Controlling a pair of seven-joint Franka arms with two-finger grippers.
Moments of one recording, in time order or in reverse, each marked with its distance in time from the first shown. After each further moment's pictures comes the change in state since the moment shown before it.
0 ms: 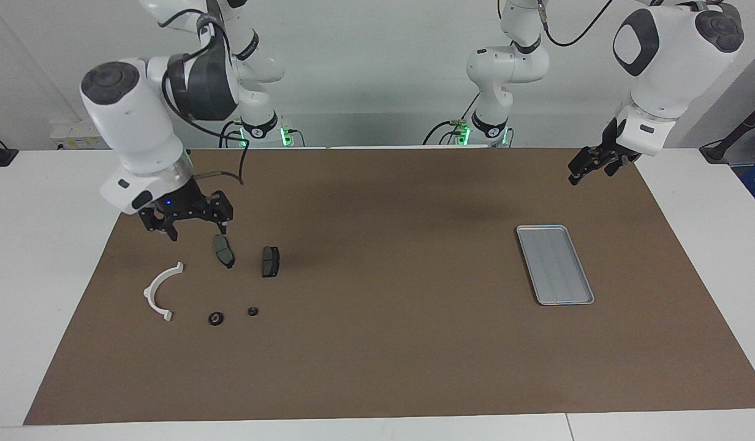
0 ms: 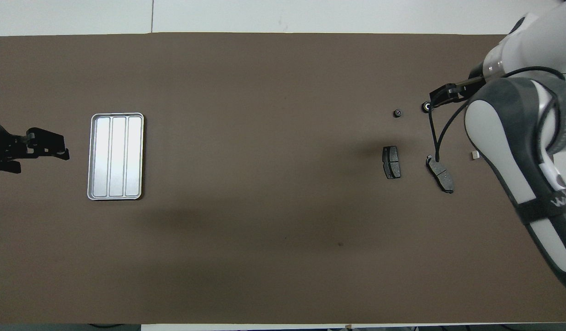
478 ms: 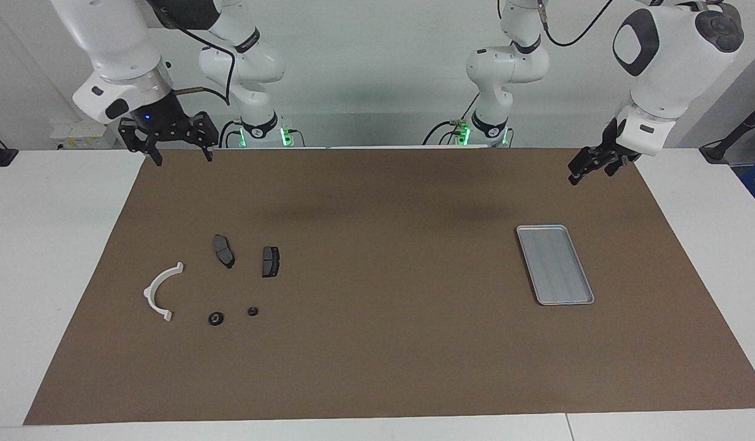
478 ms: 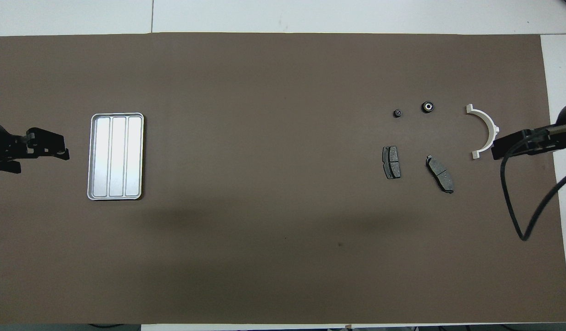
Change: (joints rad) left arm 0.000 0.000 0.000 0.000 0.000 0.000 0.000; right arm 0.002 -0.191 -0.044 -0.017 0.023 -0.254 0.000
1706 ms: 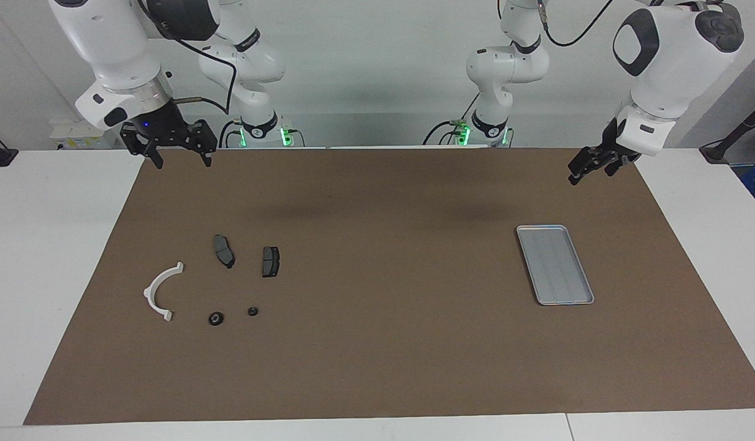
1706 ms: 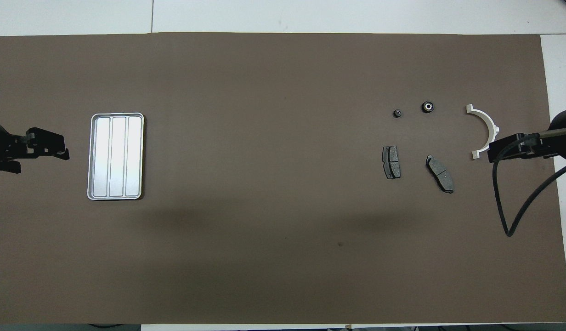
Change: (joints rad) left arm 0.000 0.000 0.000 0.000 0.000 0.000 0.000; right arm 0.006 -0.013 -0.008 -0.089 0.001 0.087 0.052
